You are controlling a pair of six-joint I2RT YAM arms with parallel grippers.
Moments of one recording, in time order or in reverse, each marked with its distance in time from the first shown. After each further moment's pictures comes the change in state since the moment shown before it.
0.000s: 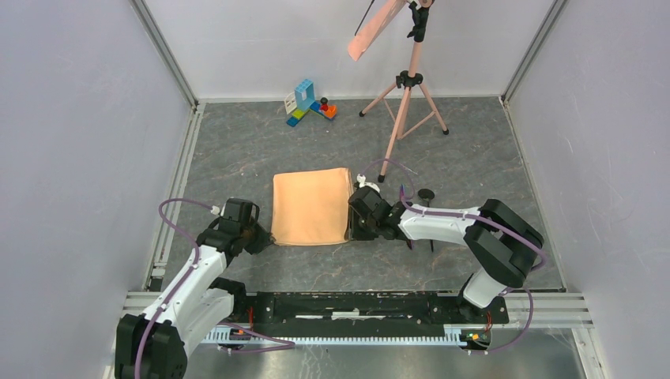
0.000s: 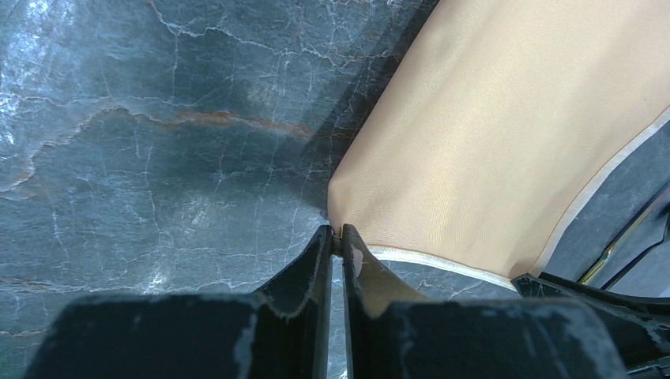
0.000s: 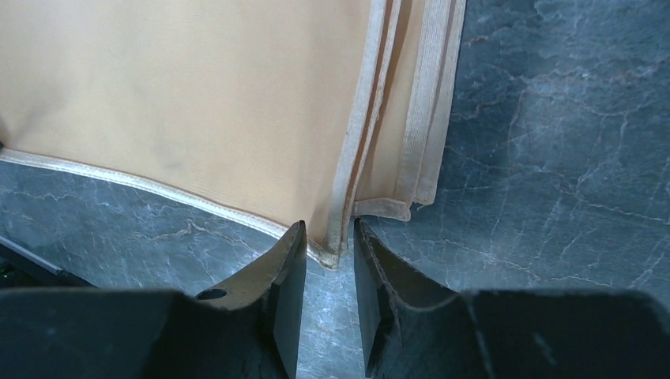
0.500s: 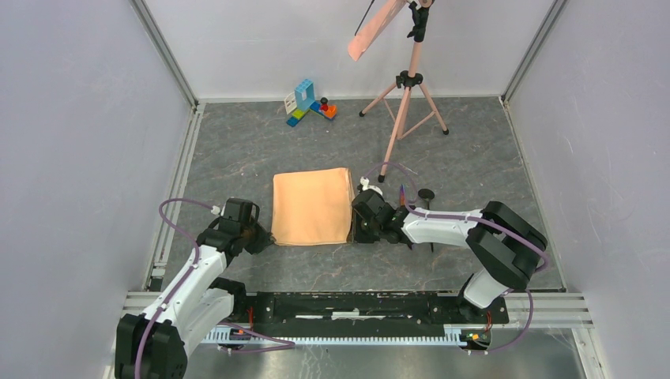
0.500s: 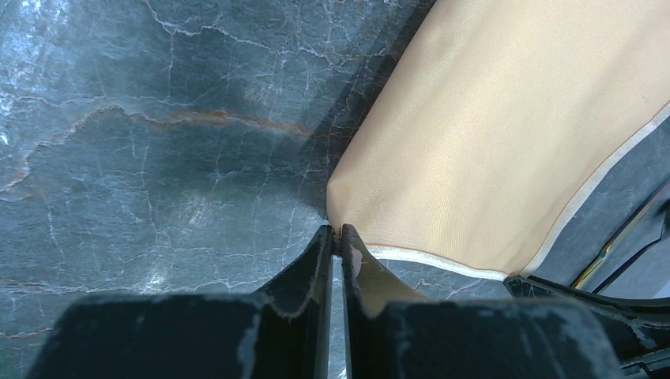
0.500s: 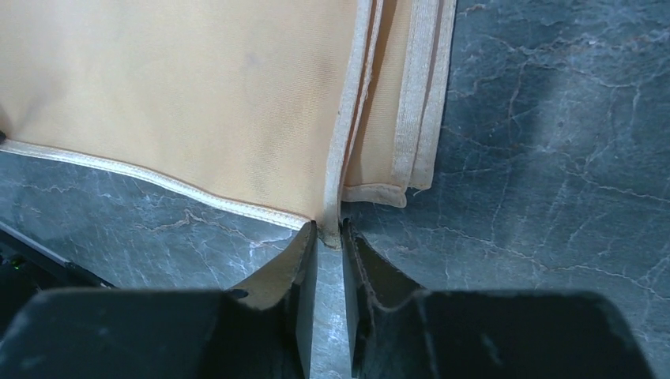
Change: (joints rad) left arm 0.000 0.003 0.000 0.003 0.005 0.000; right arm 0.000 -0.023 -0.062 0.047 -0.025 0.036
